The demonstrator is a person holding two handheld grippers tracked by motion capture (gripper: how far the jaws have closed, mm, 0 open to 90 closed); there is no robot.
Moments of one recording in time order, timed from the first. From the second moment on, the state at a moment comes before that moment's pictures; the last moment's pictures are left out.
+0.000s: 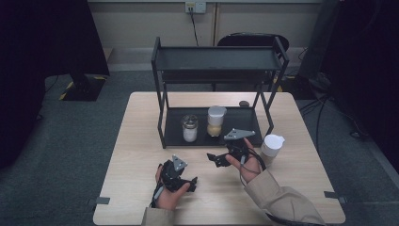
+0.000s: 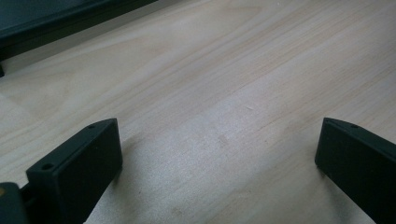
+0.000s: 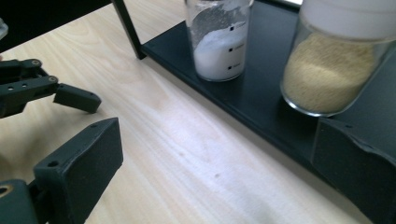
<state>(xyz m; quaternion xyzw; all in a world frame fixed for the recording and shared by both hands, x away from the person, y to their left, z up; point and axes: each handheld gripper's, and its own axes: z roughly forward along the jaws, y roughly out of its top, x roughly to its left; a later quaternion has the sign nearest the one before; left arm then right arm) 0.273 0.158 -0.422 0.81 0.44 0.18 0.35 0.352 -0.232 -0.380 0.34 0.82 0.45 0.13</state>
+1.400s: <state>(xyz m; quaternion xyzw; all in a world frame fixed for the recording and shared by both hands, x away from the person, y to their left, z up) 0.273 0.158 -0.422 0.81 0.44 0.18 0.35 0.324 -0.260 -0.389 0.31 0.83 0.45 0.12</state>
